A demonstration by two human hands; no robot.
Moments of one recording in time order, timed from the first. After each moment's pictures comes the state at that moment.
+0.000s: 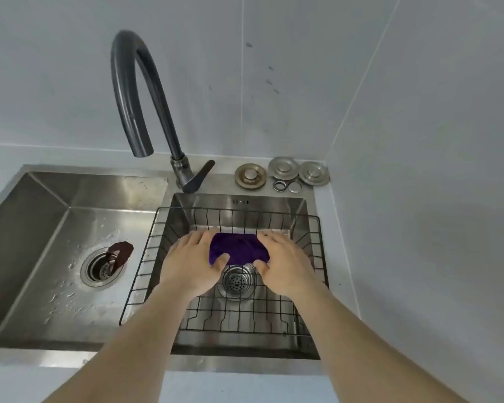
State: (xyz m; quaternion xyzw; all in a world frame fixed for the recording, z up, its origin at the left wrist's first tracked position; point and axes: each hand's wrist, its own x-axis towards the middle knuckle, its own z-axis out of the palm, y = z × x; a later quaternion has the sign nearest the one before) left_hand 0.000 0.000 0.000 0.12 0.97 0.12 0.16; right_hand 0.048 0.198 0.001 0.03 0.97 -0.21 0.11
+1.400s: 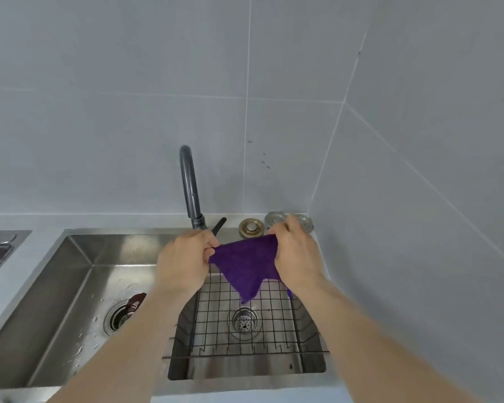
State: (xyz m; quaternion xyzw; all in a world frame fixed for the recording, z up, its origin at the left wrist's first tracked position) left_hand 0.010 -0.041 0.166 0.16 0.96 0.23 -0.07; right_hand 0.061 0.161 0.175 0.09 0.98 -0.13 -0.11
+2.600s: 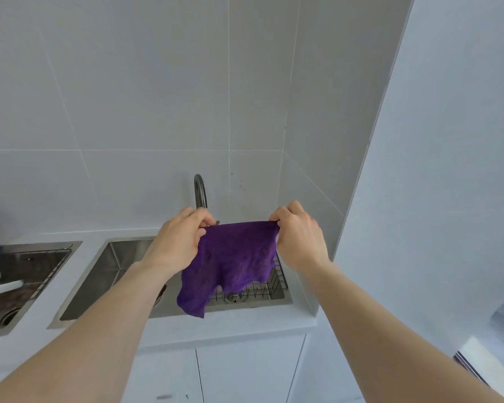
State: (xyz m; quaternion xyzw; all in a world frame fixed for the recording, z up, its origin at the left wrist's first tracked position) left_hand 0.281 -0.146 0.341 0.30 0.91 0.26 -0.13; right_hand 0.377 0.077 0.348 0.10 0.95 -0.13 -0.26
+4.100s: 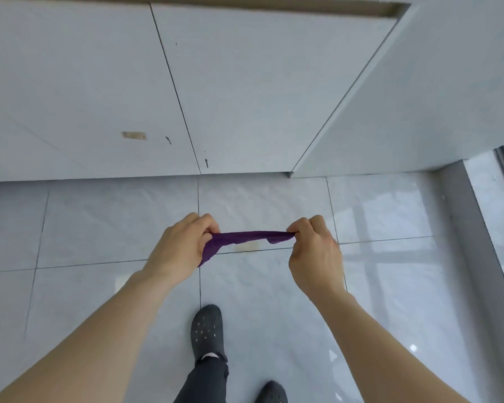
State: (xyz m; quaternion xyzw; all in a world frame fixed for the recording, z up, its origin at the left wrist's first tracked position) left_hand 0.490 -0.216 -0.300 0.20 0.91 0.24 0.26; right_hand 0.606 0.007 -0.288 0.24 0.95 -0.21 -0.01
